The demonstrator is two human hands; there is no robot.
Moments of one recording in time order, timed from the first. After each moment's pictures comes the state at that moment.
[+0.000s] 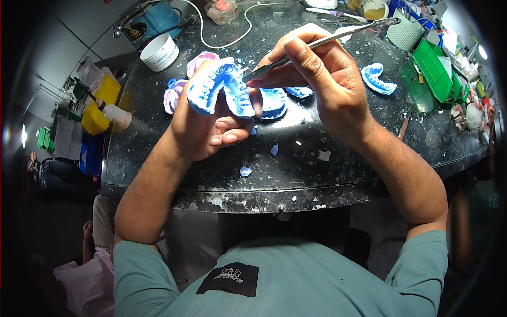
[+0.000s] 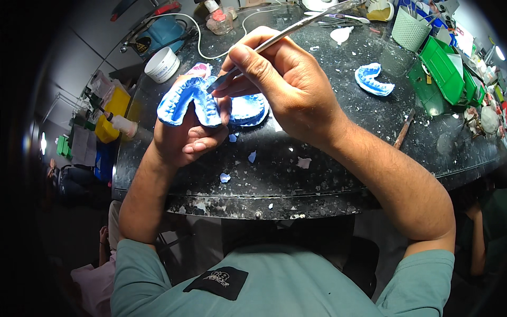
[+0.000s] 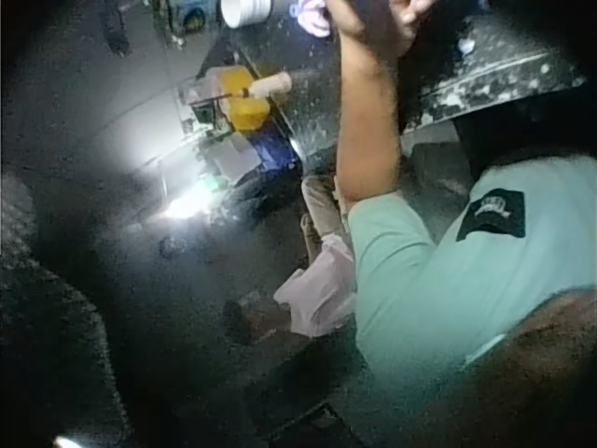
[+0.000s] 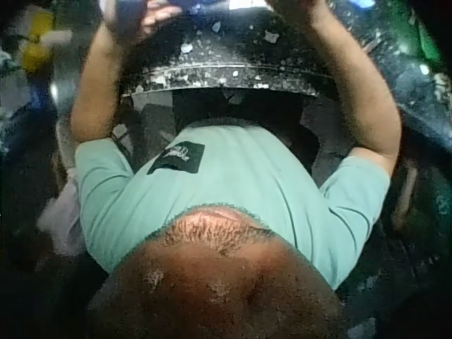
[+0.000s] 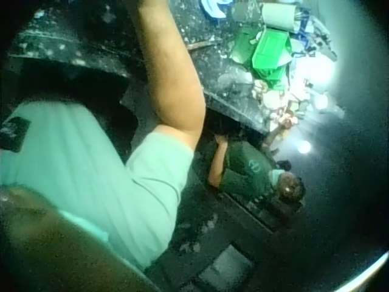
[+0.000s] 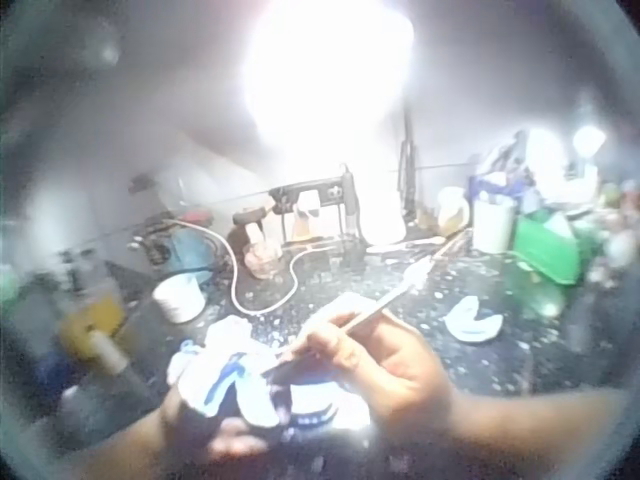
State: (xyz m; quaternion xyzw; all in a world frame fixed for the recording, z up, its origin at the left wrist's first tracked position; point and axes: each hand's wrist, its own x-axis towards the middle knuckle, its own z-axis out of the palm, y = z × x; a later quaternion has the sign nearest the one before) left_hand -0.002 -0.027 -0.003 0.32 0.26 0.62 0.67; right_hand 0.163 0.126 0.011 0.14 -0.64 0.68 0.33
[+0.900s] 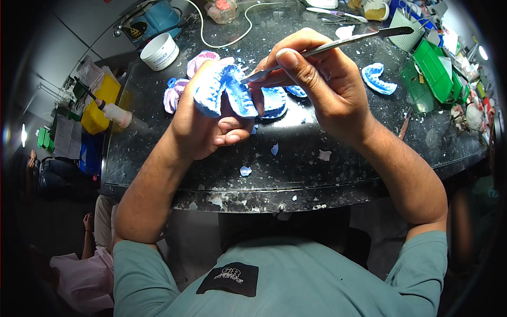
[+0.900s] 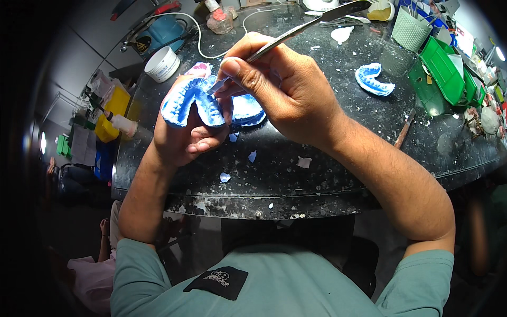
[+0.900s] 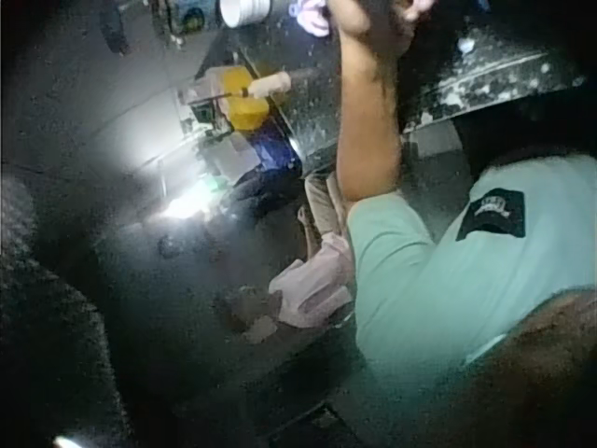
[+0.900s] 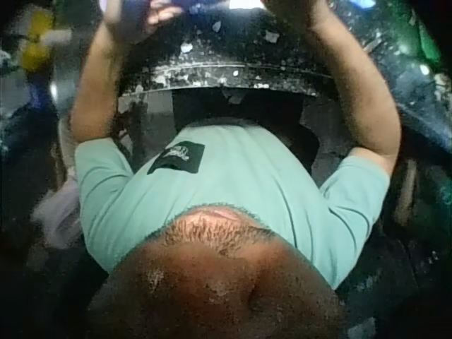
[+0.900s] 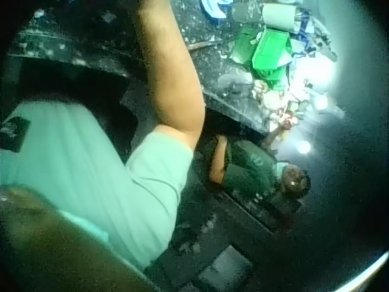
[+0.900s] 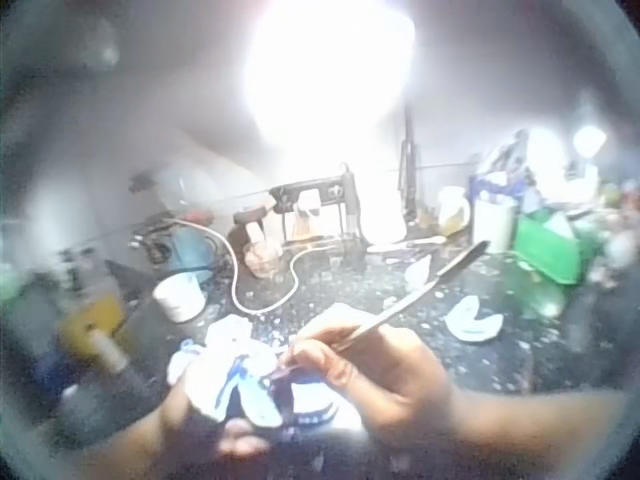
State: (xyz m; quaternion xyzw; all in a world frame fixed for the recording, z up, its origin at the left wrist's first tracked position) left_hand 0.014 -0.025 0.013 0.26 0.37 0.65 0.61; right_hand 0.162 0.128 0.009 0.16 -0.70 0.58 0.39
